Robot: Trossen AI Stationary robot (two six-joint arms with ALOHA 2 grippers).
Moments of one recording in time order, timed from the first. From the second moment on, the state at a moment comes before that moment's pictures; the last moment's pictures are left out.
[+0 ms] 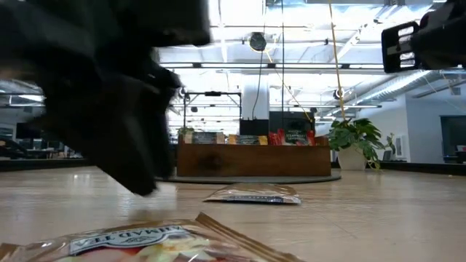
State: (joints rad) left arm -0.58 2.04 1.35 -0.53 -0.34 -0.39; right arm 0.71 1.33 0.28 0.79 0.41 -0.06
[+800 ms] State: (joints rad) left arm -0.59 2.01 1.34 -0.52 -0.24 -0.37; right arm 0.58 1.82 0.52 0.77 0.23 -0.23
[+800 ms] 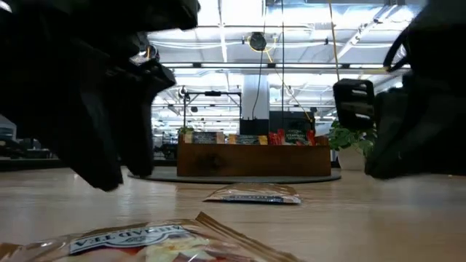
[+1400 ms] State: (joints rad) left arm -0.46 2.08 1.34 -0.42 -0.15 -0.28; right arm 0.56 1.83 0.58 0.60 0.36 -0.33
